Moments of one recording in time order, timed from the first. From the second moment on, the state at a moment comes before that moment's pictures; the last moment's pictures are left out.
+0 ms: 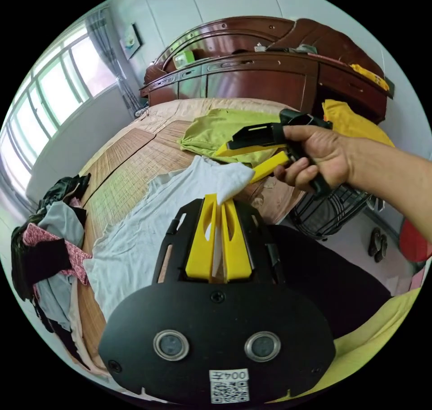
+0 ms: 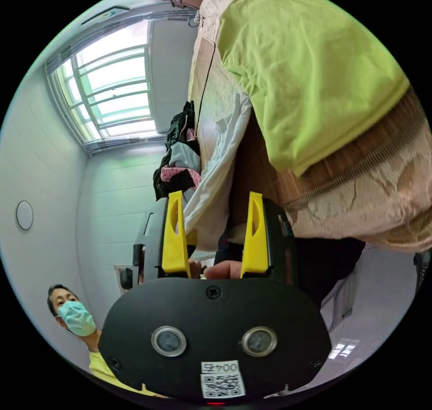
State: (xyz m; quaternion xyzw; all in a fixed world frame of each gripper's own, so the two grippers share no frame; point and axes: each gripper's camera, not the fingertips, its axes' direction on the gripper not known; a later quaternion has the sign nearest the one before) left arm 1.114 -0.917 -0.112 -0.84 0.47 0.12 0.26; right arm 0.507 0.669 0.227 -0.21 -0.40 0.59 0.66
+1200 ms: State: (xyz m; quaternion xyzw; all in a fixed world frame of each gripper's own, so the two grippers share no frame) left arm 0.364 -0.805 0.138 -0.82 -0.13 -0.48 0.28; right arm -0.062 0.400 0.582 -0.39 -0.22 0.18 0.88
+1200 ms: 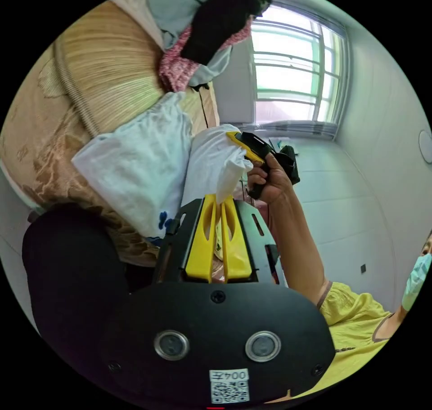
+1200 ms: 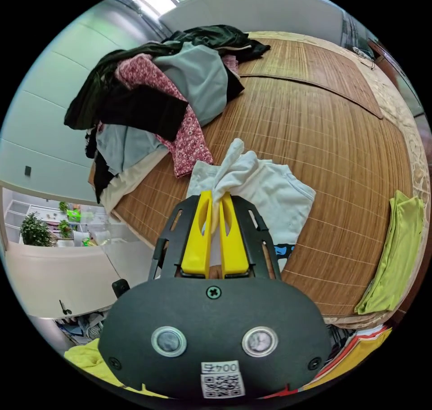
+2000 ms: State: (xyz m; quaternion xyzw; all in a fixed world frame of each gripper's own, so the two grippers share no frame) left arm 0.149 -0.780 0.203 -0.75 -0.28 -0.55 0.24; right arm -0.295 0.480 0.655 -0.43 -0.18 0.12 0.88
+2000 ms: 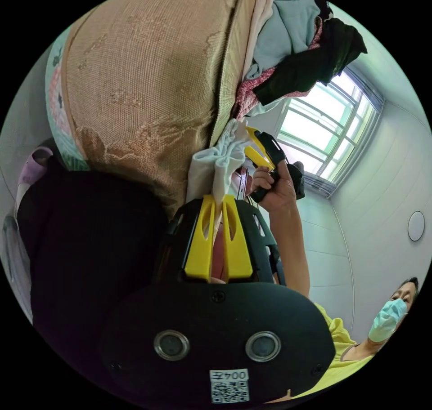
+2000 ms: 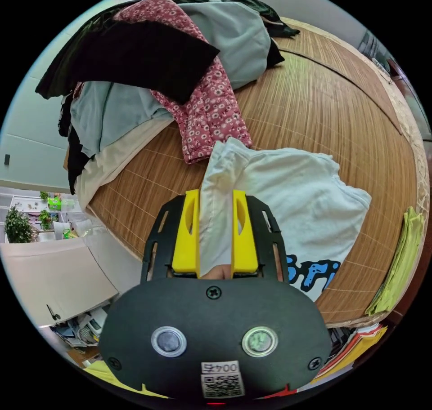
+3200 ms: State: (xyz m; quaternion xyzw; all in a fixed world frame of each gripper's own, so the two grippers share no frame) left arm 0.360 -0.602 0.275 -0.96 -0.06 -0.12 0.24; right arm -0.258 0.796 0.319 -0.24 -0.05 -0.07 0.97
